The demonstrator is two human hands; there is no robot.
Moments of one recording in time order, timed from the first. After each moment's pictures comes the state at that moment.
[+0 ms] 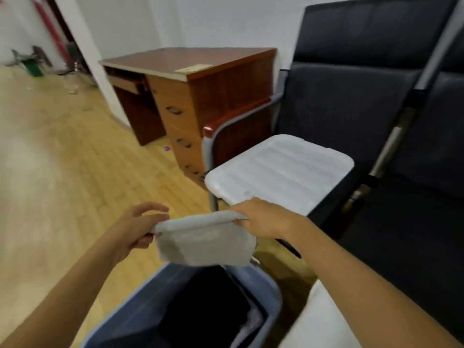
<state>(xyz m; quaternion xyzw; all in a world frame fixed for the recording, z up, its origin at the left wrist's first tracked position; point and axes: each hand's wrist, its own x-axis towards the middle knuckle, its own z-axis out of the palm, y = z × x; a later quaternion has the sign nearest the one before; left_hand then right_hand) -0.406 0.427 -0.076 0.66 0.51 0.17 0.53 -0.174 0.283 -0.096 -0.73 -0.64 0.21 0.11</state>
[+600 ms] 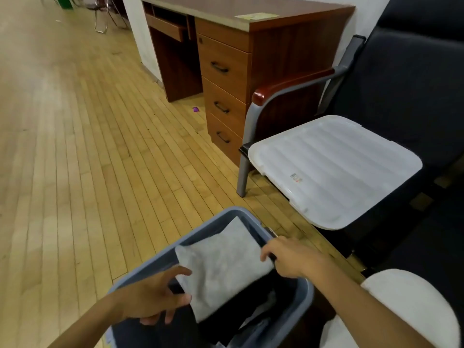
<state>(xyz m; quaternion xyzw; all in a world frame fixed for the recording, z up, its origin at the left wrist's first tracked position) -0.536 0.421 -0.197 0.68 0.40 -0.25 0.56 -0.236 0.308 -0.194 -0.72 -0.61 0.34 -0.06</state>
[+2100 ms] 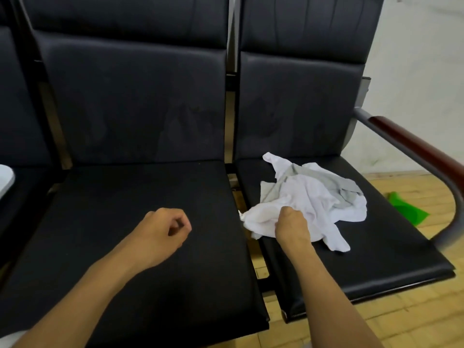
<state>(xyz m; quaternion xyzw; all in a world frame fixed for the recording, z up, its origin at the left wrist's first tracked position) 0.026 -0.013 -0.143 0.92 -0.09 -0.16 0.34 0.055 -0.294 -0.214 -0.96 0.23 0.02 0.13</state>
